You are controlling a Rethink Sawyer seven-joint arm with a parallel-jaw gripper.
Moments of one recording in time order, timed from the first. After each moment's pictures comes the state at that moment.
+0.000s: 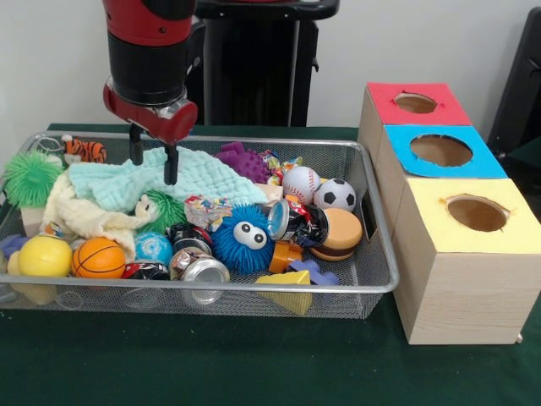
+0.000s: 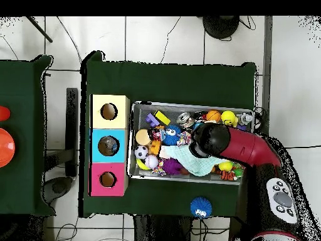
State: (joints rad) arm -0.42 -0.58 -0.05 1.53 -0.17 0.68 2.04
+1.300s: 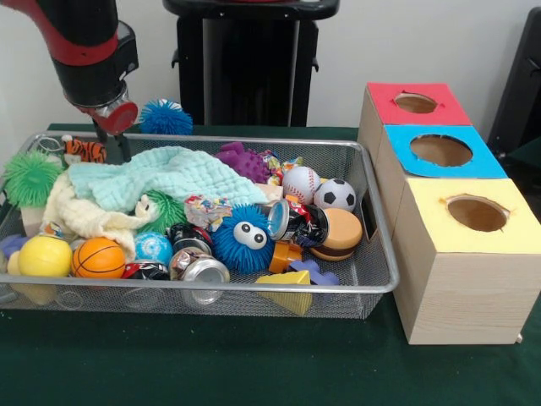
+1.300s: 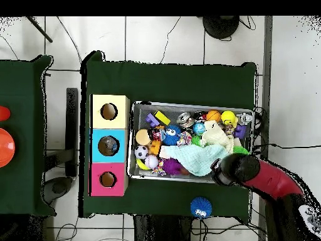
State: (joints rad) arm -0.67 -0.51 -0.03 1.66 -0.26 0.68 2.04
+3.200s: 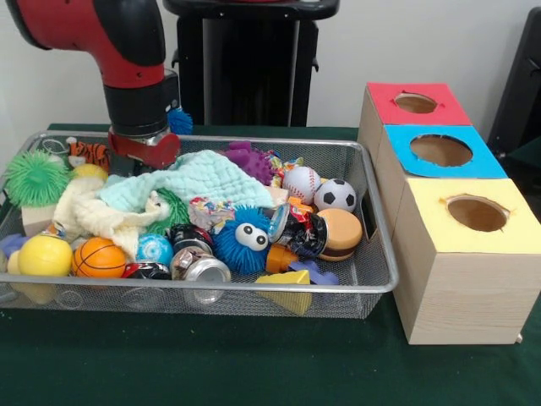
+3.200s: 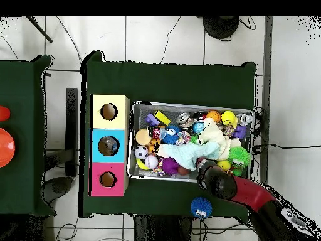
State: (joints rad) arm -0.81 -0.43 0.16 1.85 -0.40 0.11 2.04
